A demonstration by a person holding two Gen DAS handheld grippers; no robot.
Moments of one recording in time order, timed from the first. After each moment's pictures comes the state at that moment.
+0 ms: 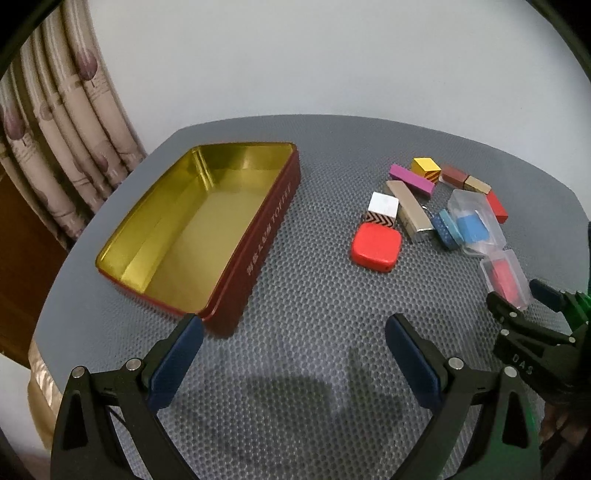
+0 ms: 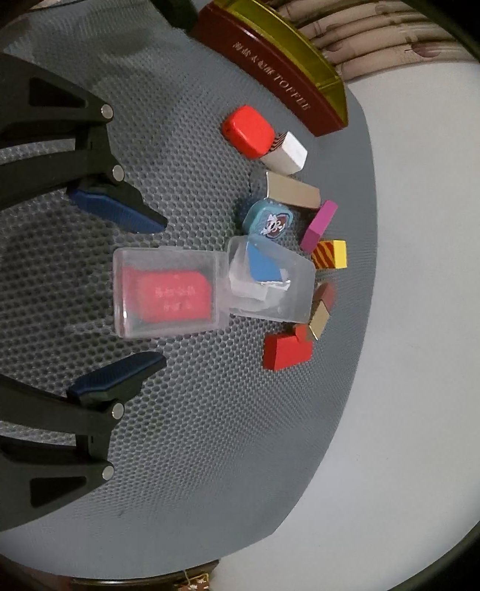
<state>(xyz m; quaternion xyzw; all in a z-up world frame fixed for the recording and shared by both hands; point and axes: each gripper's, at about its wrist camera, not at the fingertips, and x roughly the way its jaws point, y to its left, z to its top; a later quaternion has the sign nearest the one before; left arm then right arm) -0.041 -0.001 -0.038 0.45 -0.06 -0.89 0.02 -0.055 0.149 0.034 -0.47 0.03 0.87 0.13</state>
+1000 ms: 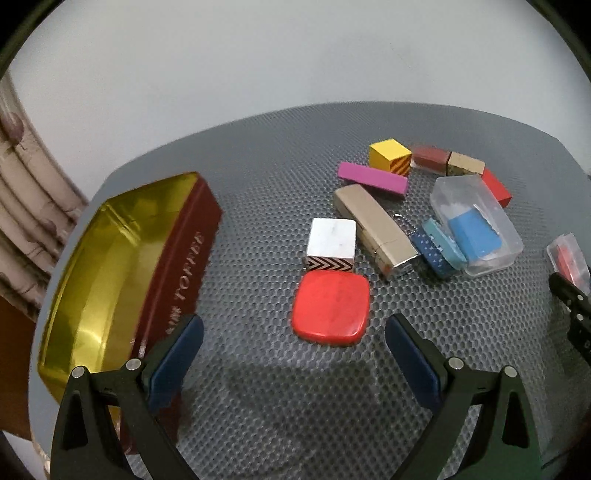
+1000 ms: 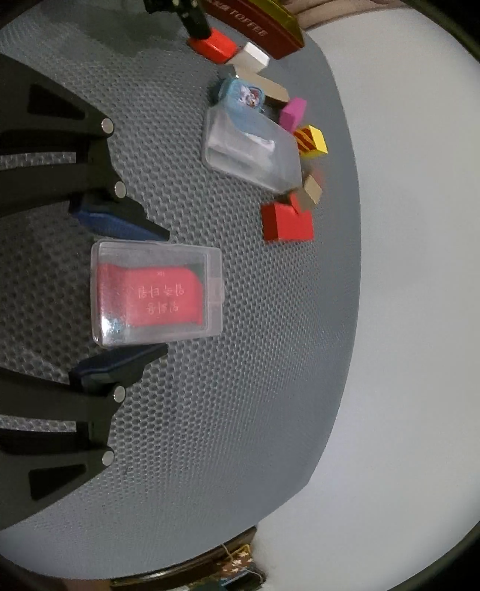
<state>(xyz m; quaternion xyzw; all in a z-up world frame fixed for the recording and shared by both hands) -0.122 0.051 -0.083 0.46 -0.14 -0.87 -0.08 -0.049 0.237 0.016 -0.43 0.08 0.87 0.23</state>
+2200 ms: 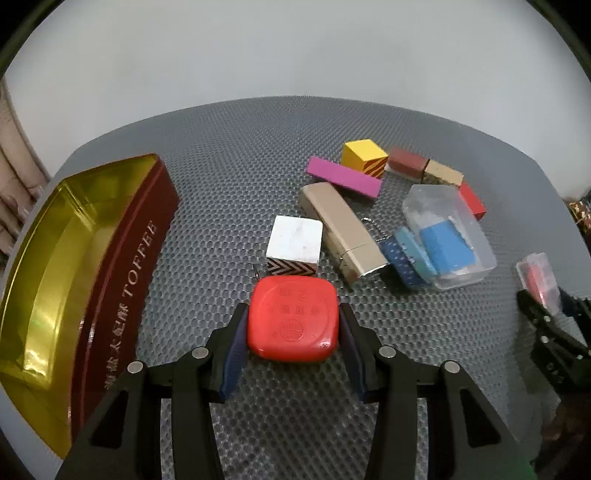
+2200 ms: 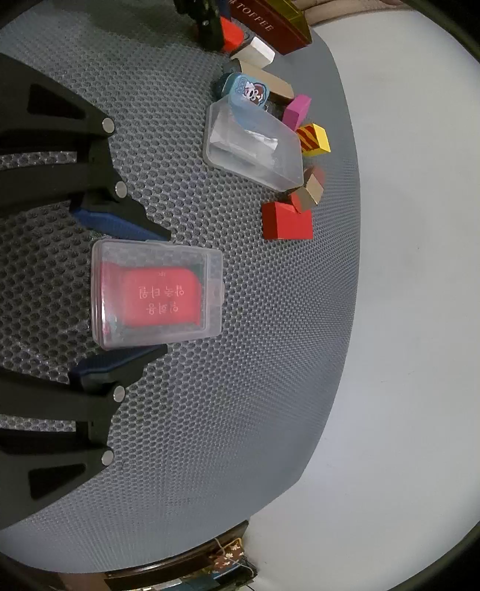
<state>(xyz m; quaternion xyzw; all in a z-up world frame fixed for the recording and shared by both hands) -0.122 0.046 -0.093 0.48 -0.08 -0.86 -0.14 -0.122 0.257 0.010 -0.43 0.05 0.87 0.24</state>
